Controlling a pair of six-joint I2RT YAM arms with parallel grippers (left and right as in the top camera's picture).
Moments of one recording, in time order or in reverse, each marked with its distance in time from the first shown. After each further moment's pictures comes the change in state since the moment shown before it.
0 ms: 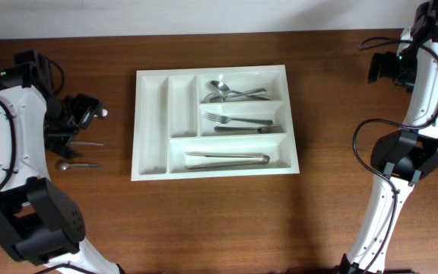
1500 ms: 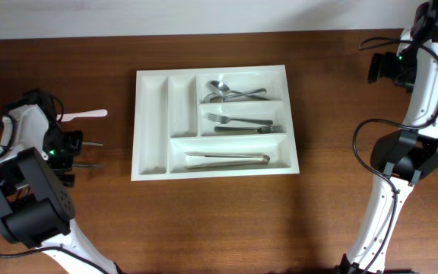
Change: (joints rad) left arm 0.113 0.156 -0.258 0.280 -0.243 -0.251; right arm 0.000 0.000 -0.001 0.000 0.000 0.001
